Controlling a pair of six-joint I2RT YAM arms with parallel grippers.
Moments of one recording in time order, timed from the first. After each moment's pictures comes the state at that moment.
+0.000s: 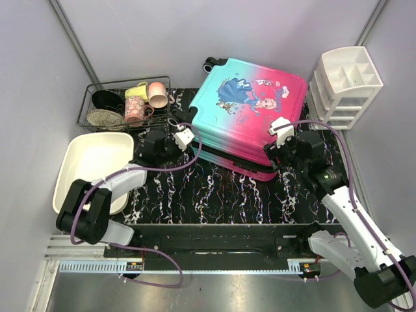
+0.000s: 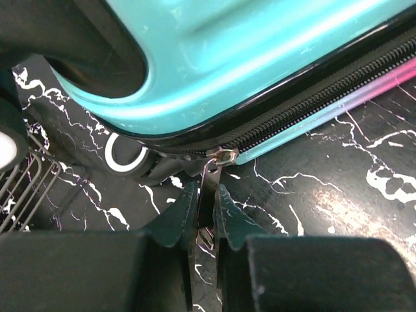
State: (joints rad) left arm -0.38 1.41 0.68 0.27 0.28 0.43; right arm 0.39 0.90 0.86 -0.42 -0.02 -0.31
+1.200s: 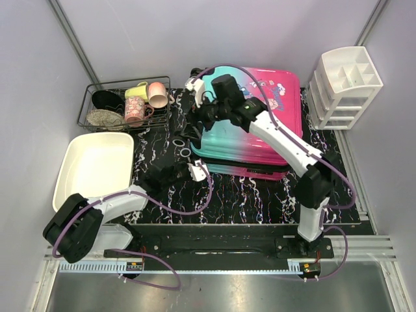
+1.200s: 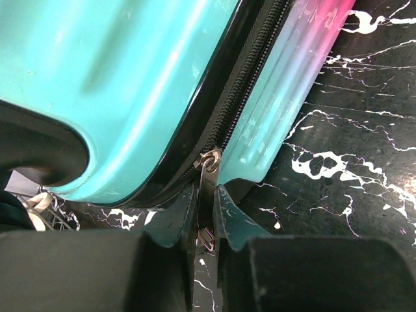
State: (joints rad) left arm -0.64 1.24 0.45 0.44 0.25 0.74; right arm 0.69 1.85 1.88 -0.56 -0.53 -0.11
